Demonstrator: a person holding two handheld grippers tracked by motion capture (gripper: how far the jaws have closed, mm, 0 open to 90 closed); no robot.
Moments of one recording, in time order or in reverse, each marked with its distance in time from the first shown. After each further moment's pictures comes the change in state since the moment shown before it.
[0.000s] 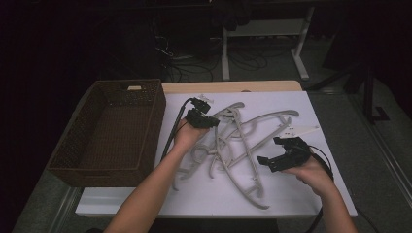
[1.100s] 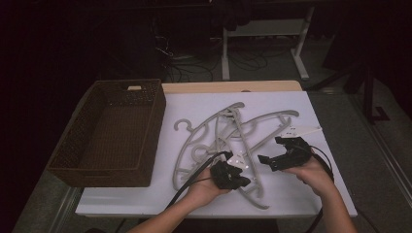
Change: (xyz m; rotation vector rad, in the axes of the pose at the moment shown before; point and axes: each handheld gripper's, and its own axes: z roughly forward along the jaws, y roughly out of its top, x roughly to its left) left arm -0.160 -0.081 0.004 0.119 -0.332 0.372; right arm -0.004 -0.003 0.000 -0.013 -0.016 0.016
